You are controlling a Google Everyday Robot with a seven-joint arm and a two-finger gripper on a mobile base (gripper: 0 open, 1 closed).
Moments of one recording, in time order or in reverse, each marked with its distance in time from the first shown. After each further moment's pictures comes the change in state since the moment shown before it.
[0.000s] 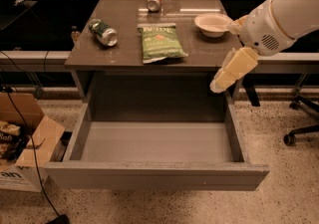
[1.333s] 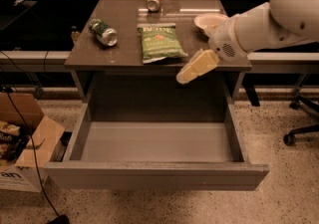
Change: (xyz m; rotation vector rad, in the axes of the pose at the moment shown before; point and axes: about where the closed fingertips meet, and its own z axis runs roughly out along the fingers) arm -0.034 -0.032 0.081 0.055 -0.190 0.103
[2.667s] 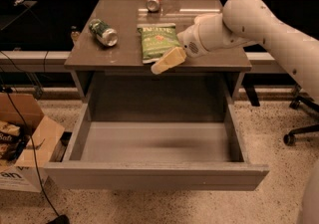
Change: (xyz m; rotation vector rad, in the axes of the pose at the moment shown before) arm -0.014 -0.041 0.121 -0.102 -0.083 0.099
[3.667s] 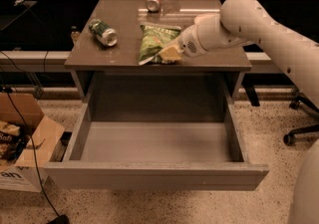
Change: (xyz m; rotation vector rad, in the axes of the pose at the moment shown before) arm 0.002 -0.008 0.011 -0.002 0.003 0.026
